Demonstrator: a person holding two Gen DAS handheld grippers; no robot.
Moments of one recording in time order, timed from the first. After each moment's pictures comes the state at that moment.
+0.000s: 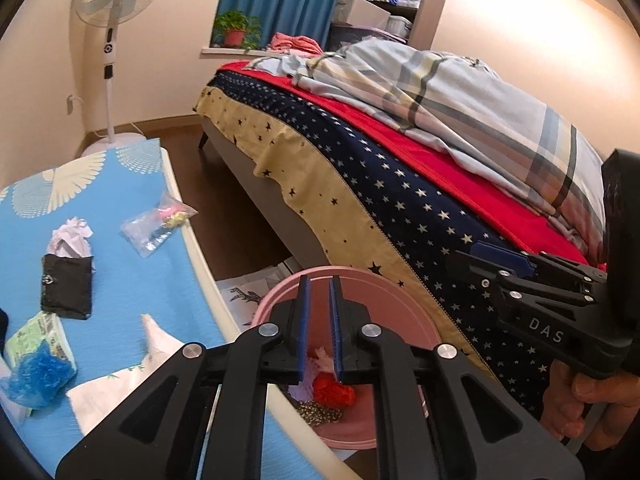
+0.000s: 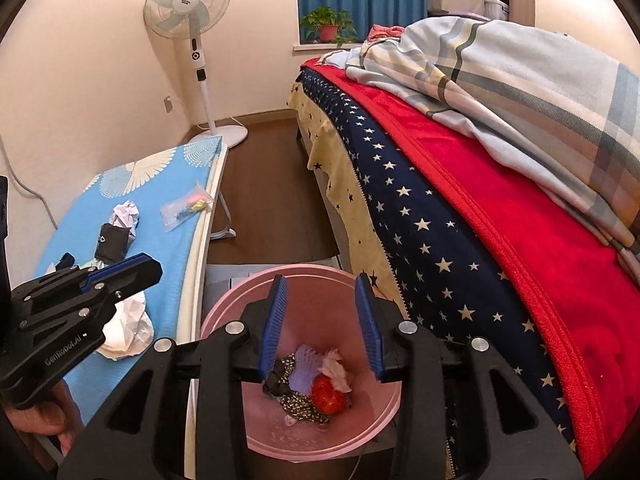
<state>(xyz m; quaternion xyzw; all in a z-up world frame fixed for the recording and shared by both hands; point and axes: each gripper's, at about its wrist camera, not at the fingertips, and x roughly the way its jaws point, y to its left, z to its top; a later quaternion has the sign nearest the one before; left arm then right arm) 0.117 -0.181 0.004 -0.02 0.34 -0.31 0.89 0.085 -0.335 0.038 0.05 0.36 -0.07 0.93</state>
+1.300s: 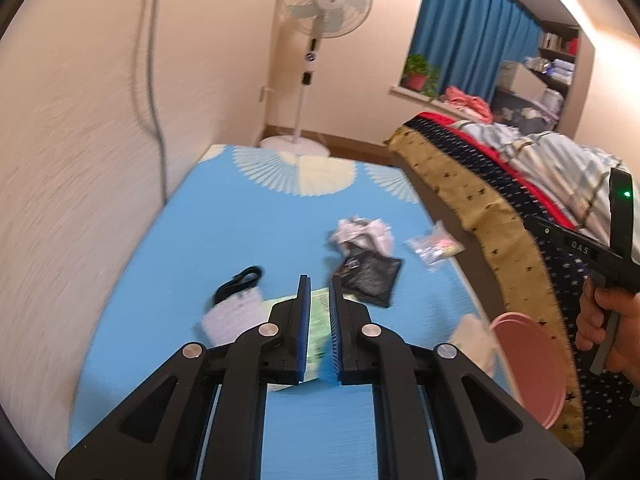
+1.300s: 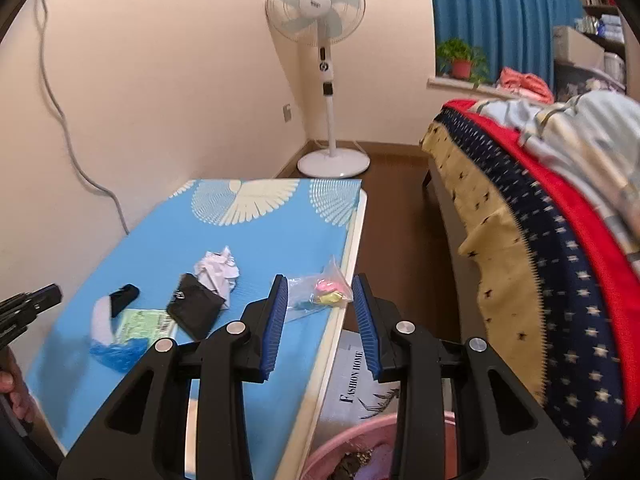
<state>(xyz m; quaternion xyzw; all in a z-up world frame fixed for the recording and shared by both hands) 0.127 0.068 0.004 -0.09 0.32 -0.03 0.94 0.254 -0.233 0.037 0.00 0.32 0.14 0.94</state>
